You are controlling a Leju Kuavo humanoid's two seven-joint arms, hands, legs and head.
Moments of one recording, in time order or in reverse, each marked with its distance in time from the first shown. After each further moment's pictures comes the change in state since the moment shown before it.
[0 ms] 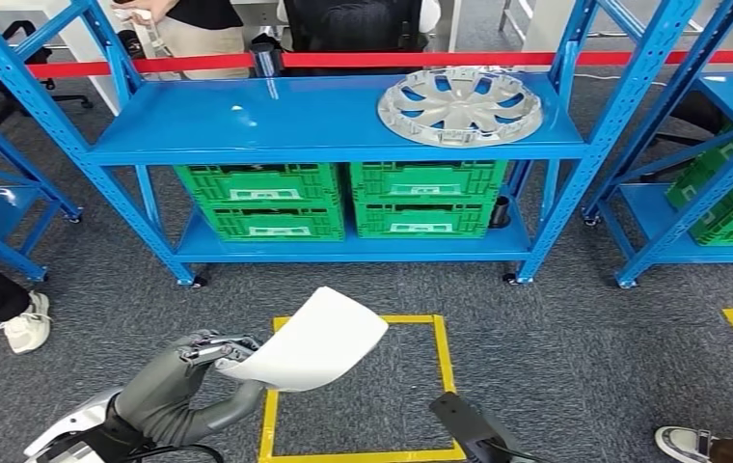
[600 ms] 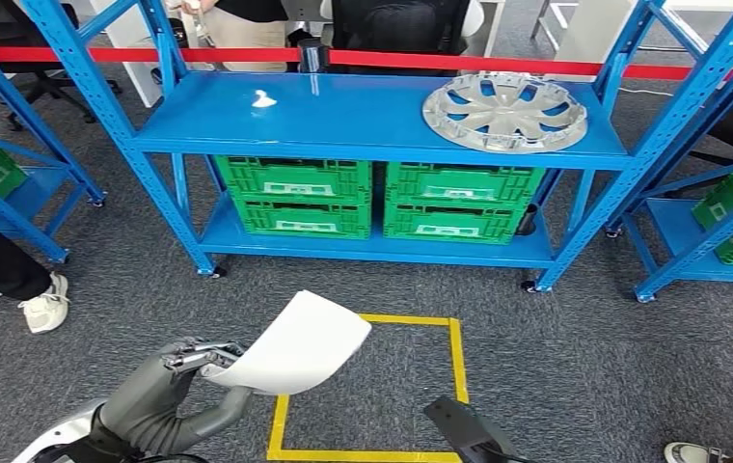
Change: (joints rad) left arm 0.060 0.009 0.018 -0.041 -0.016 0.023 -0.001; right arm 0.013 -0.002 0.021 0.002 0.000 -0.010 -0.006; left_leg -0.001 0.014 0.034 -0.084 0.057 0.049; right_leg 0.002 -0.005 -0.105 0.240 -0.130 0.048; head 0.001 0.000
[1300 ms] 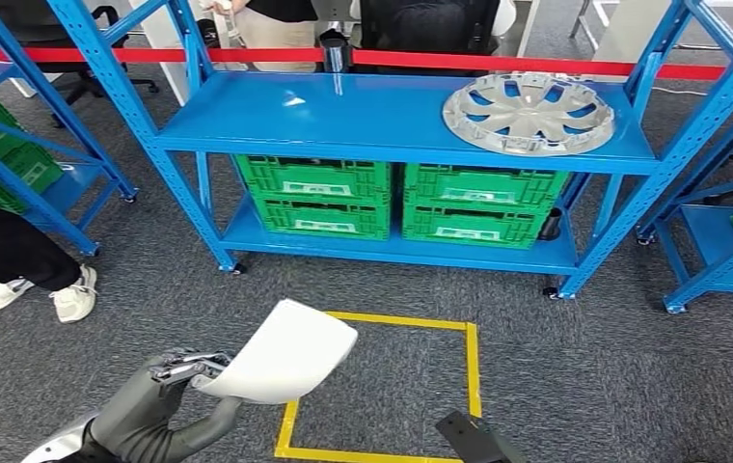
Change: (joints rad) left arm 0.040 0.027 -0.007 -0.023 0.013 0.054 -0.016; right arm 0.053 -0.010 0.007 0.000 -0.036 -0.050 -0.041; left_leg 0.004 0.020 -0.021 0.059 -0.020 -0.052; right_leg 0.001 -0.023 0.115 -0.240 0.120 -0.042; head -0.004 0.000
